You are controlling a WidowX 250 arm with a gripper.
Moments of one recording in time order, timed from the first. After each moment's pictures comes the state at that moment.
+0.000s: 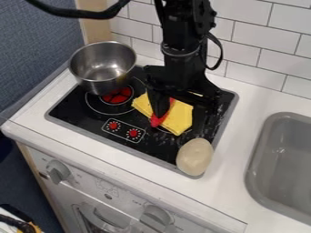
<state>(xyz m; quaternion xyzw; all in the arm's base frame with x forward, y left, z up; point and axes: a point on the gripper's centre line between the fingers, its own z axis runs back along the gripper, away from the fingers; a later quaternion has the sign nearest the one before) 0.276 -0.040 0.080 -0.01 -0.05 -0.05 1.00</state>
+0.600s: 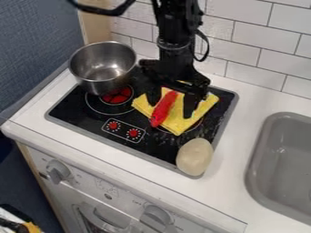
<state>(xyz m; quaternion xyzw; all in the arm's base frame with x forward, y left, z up) 0.323 -0.004 0.054 0.01 -0.04 -0.01 1.00</state>
